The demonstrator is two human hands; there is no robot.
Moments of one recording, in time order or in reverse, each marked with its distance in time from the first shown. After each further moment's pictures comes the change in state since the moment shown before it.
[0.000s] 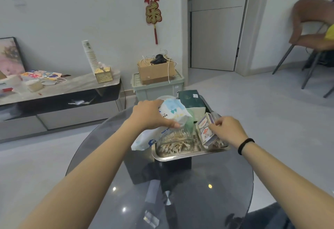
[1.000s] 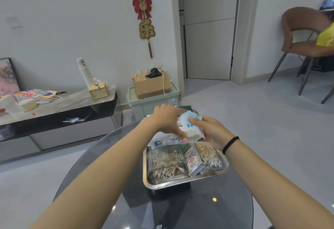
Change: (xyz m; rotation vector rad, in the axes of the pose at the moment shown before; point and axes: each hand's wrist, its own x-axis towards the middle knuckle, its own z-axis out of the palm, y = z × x) left_hand 0.071 0.062 -0.003 0.245 -0.145 0.237; right_hand 0.045 -0.032 -0.012 0.965 -0.384 0.084
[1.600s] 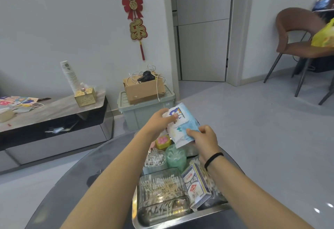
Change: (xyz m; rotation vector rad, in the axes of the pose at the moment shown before) left_hand 0.095 -0.049 0.049 -1.225 0.117 -0.292; right_hand 0.092 0.041 0.008 0.122 0.546 -0.098
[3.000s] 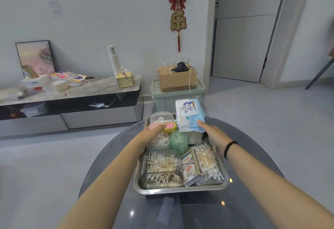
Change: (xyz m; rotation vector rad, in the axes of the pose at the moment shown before) left_hand -0.112 -0.101 -0.112 0.046 0.159 -0.271; right_hand -0.039 0.014 0.037 -0.561 -0.528 0.081
